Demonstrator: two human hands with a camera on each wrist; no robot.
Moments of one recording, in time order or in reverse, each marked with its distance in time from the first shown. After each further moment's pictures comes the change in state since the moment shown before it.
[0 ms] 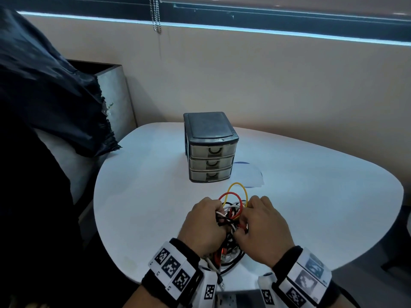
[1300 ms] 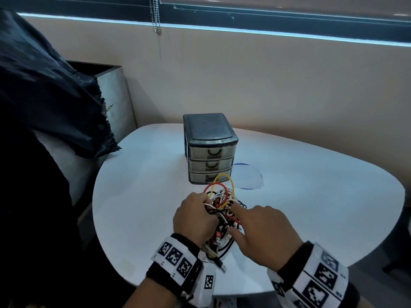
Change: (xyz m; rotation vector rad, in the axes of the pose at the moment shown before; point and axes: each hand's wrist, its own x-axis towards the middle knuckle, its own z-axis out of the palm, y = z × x) left_hand 0.020 -0.013 0.001 0.063 0.211 -0.184; right_hand -0.003 -0.021 -0.045 -0.303 -0.103 -0.179
